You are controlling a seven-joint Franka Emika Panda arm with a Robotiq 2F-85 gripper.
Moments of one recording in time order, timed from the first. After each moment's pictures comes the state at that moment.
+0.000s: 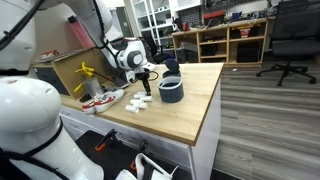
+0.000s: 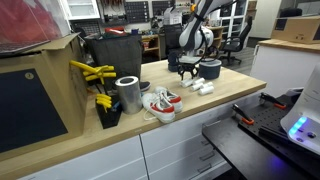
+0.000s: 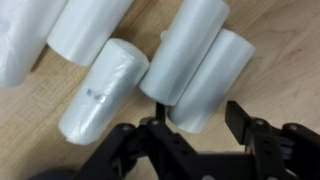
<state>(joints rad) 0.21 0.51 -0.04 -2.16 0.16 2.71 0.79</state>
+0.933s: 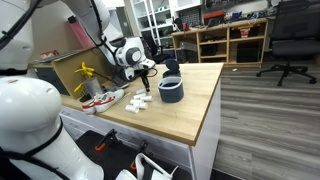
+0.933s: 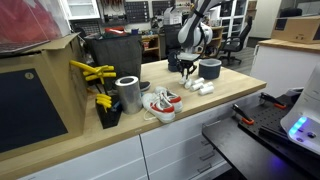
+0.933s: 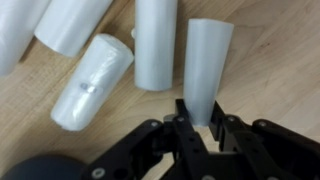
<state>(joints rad) 0.22 0.48 -0.04 -2.15 0.16 2.72 0.79</state>
